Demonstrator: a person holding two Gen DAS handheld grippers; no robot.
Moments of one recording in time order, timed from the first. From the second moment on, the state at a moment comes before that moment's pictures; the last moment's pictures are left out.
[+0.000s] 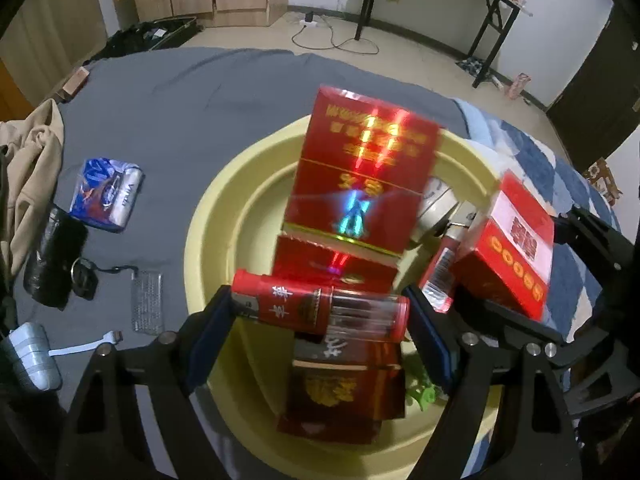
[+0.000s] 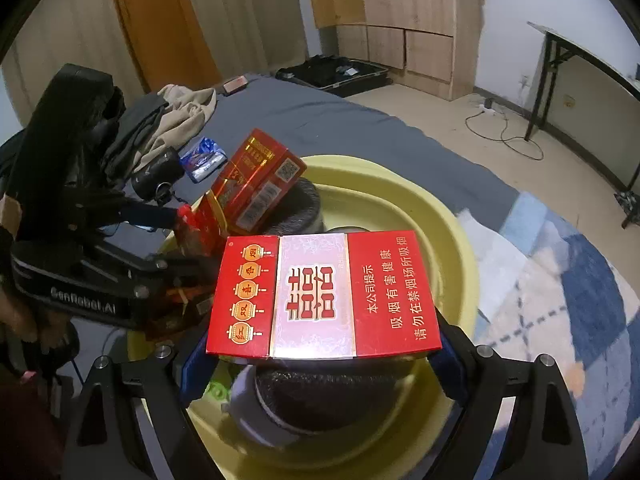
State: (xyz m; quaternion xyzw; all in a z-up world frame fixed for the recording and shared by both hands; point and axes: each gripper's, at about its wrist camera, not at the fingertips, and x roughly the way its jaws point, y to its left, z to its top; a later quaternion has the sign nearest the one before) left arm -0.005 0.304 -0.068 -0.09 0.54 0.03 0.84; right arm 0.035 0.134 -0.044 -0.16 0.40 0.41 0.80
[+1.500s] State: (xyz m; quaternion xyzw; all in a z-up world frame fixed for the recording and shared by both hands) left arm -0.146 0.226 -0.135 -0.08 0.44 0.12 0.89; right arm -0.073 0.060 -0.136 -0.19 0.38 0.35 0.84
